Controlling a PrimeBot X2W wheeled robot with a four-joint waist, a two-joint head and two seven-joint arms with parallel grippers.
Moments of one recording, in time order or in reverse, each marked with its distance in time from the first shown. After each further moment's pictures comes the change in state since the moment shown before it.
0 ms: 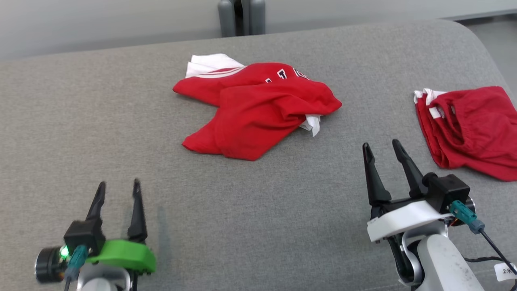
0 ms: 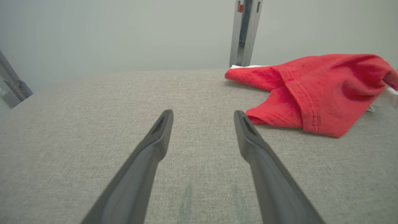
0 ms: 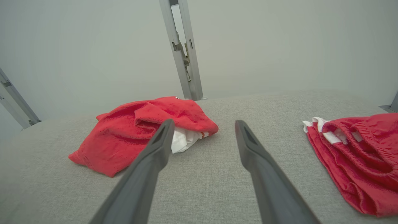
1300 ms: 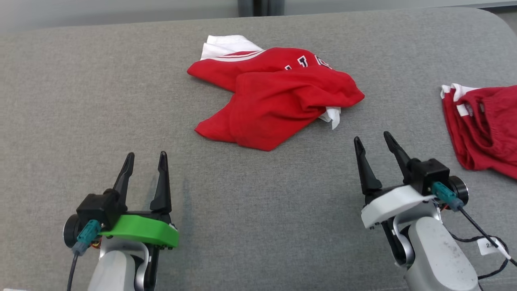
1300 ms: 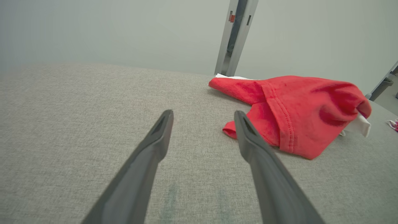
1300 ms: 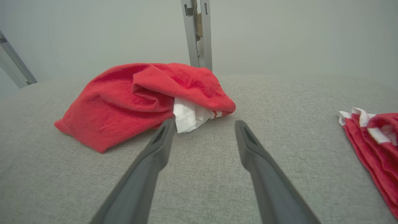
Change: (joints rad) left arm -0.084 -0.072 -0.011 0.006 -0.066 -0.119 0.000; right arm -0.097 0.000 0.005 0.149 -0.090 0.000 0.000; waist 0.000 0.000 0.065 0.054
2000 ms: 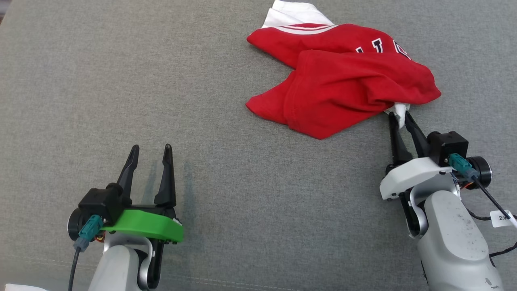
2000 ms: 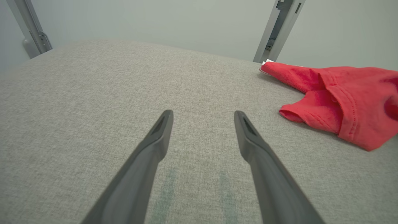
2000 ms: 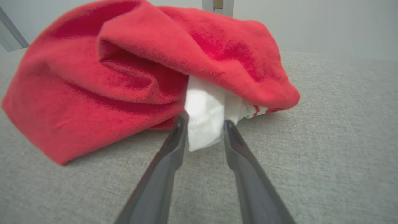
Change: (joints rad) left arm -0.020 0.000 -0.034 -0.018 -0.034 0.010 0.000; right arm -0.156 0.001 -0.147 0.179 -0.101 0.000 0.000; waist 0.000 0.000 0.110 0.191
